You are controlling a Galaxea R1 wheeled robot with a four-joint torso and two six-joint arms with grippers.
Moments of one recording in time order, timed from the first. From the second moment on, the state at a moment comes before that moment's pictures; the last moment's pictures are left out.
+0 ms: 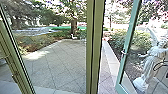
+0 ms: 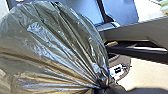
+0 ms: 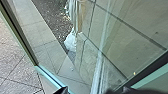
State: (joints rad) left arm 1.63 3.04 -2.66 -0.28 0.02 0.29; right arm -0.28 2.25 -2.63 -0.28 -0.70 0.52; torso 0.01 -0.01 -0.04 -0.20
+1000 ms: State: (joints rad) left arm 1.62 3.04 -2.66 -0.28 0.02 0.29; right arm -0.78 2.24 -2.35 0.22 -0.72 0.10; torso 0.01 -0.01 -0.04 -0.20
